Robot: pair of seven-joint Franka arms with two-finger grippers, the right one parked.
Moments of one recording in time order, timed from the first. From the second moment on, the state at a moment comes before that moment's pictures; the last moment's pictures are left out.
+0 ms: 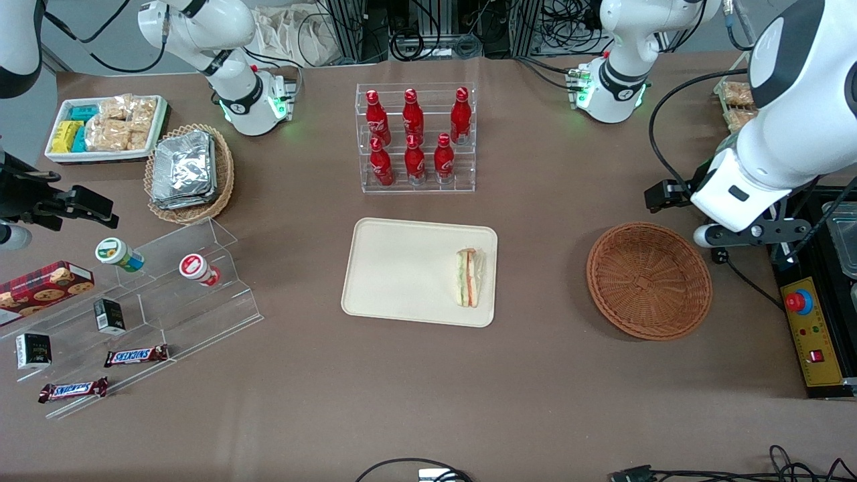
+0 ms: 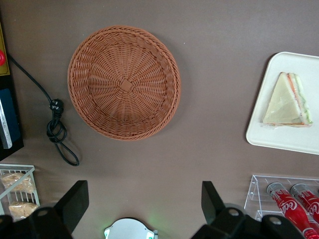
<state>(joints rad) 0.07 0.17 -0.32 -1.43 0.06 1.40 -0.28</state>
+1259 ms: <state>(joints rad) 0.03 -0.02 -0.04 -1.67 0.04 1.59 0.13</state>
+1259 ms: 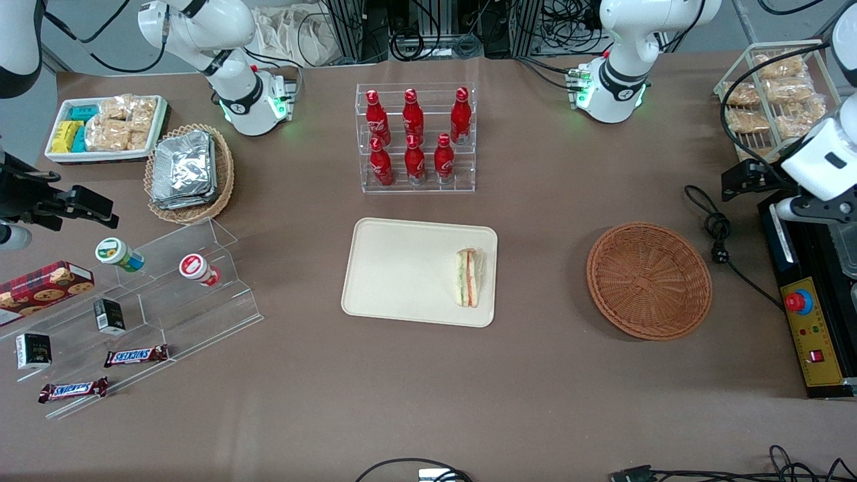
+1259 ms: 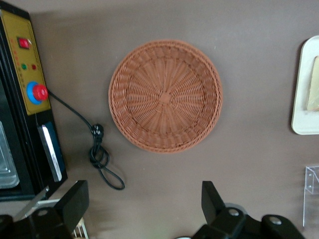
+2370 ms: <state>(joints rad) 0.02 -0.02 -0.04 -1.66 0.04 1.52 0.14</state>
